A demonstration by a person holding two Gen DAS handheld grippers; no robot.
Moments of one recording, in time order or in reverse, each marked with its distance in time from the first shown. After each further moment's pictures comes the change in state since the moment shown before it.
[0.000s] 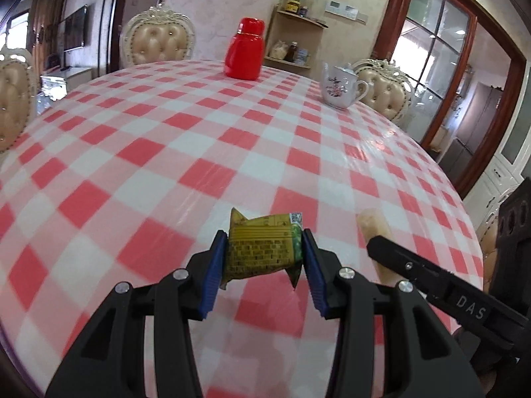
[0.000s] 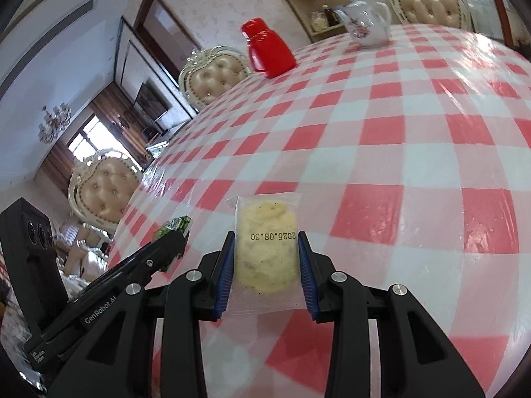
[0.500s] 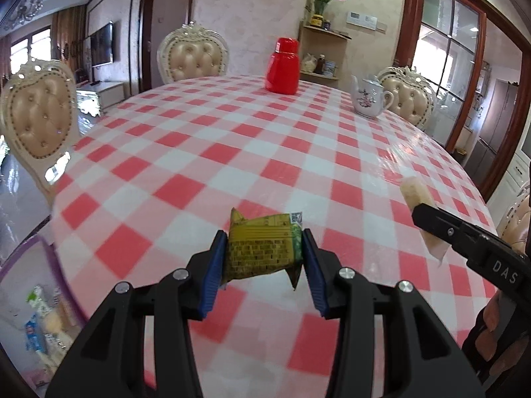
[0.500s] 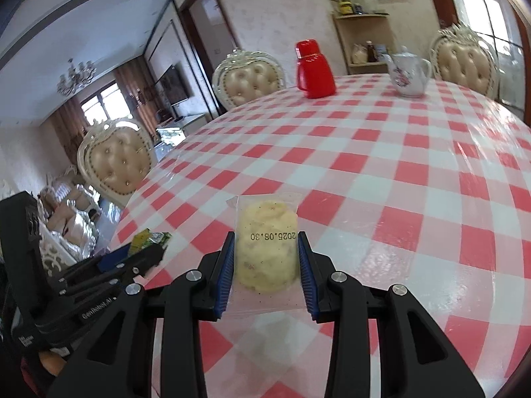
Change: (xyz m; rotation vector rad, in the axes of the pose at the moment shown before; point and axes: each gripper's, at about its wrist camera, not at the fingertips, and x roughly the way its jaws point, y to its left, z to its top) left arm -0.087 0.052 -0.030 0.013 -0.057 0.149; right arm -0.038 0.076 -0.022 -0.229 -0.044 -0.010
